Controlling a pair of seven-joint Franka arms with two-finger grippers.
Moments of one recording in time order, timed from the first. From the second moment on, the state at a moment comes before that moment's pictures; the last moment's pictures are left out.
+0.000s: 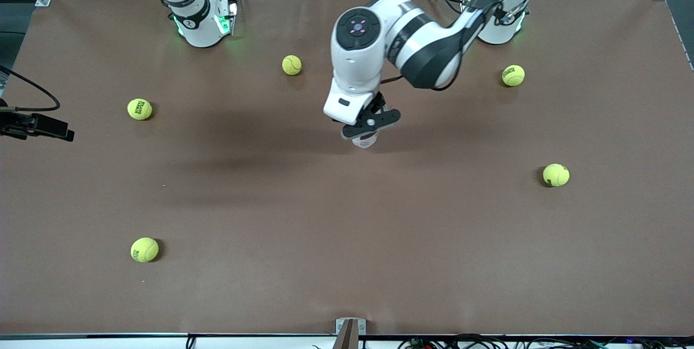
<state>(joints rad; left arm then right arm) -0.65 0.56 -0.23 -1.33 0.11 1.84 -1.21 -0.10 0.23 0.02 -1.32 -0.01 1.43 -0.04</state>
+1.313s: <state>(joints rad) -0.80 0.66 -0.07 -1.28 0.08 1.88 -1.21 -0.01 -0.04 -0.08 -1.56 -0.01 1.49 -0.04</state>
